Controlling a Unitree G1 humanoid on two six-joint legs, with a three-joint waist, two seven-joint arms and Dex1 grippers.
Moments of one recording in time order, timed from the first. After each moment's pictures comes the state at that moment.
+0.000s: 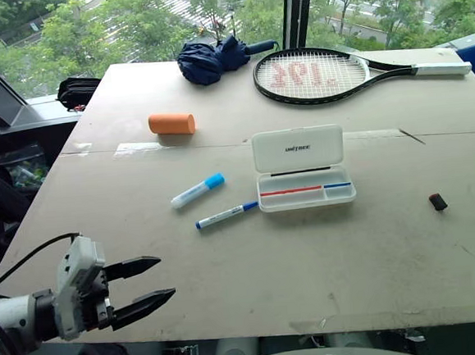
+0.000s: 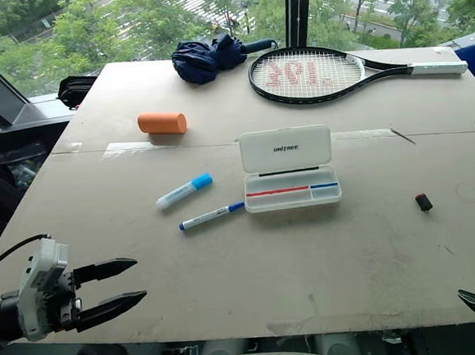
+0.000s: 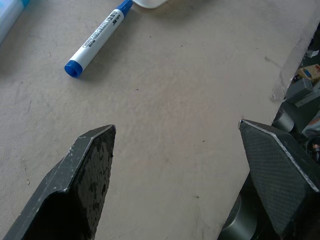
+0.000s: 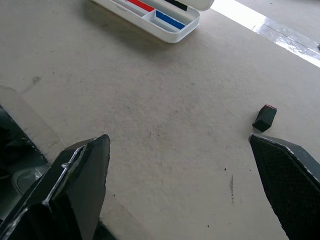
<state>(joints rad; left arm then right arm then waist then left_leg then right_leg) 0.52 0.86 0.62 -0.48 -0.67 0.59 -1.27 0.87 -0.67 -0.96 -0.40 0.67 0.10 1.29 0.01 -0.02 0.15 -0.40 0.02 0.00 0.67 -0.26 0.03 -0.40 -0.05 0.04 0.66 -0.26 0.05</state>
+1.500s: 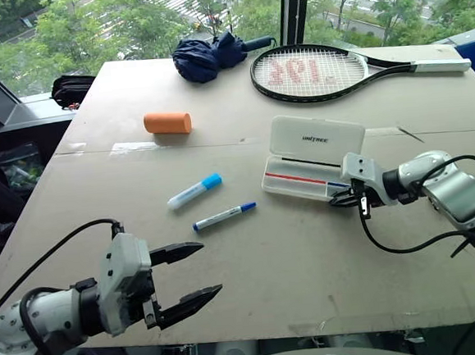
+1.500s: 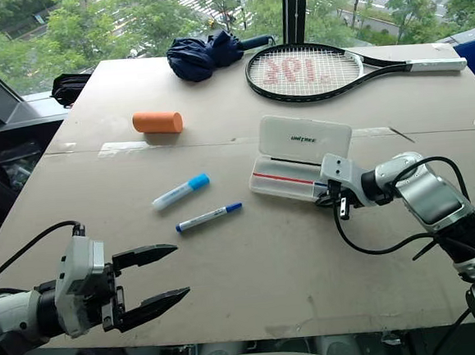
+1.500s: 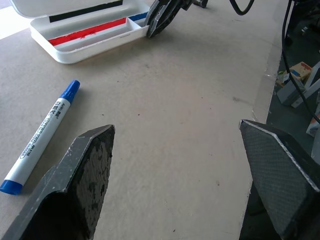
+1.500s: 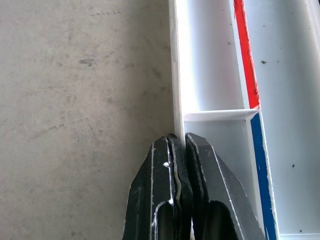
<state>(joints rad) 0.52 0.81 0.51 -0.78 -0.75 0.53 -1.05 -0.55 -0.83 0.38 -0.04 0.20 0.55 1.15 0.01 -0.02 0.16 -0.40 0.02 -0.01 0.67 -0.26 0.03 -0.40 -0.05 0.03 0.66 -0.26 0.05</state>
